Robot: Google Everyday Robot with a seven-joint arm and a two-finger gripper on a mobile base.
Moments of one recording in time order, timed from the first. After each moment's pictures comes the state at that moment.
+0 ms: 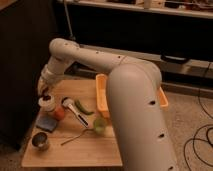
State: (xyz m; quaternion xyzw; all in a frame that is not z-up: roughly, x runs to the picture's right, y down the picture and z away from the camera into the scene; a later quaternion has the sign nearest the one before) arm -0.312 0.005 0.716 -0.52 -0.01 0.55 0.66
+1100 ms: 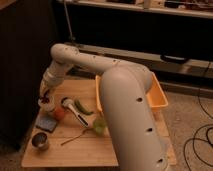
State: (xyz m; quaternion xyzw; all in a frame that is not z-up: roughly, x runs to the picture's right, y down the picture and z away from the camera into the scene) arm -0.317 0.016 0.754 -0.52 0.01 0.55 0.65
